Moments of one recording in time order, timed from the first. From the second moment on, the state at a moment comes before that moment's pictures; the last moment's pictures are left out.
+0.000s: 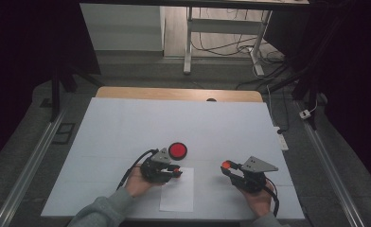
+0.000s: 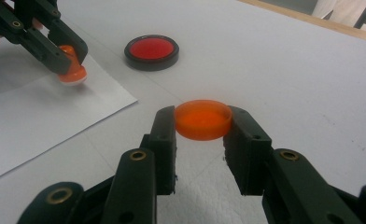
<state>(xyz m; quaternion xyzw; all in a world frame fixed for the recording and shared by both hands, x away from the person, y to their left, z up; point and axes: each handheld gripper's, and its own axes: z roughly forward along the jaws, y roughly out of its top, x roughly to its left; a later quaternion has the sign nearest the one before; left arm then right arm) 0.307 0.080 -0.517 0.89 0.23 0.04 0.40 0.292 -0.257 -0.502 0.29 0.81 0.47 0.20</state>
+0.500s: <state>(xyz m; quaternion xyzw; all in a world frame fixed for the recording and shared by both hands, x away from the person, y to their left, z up) 0.306 0.077 -0.521 0.89 0.23 0.04 0.40 0.292 -0.257 -0.502 0.29 0.81 0.47 0.20</state>
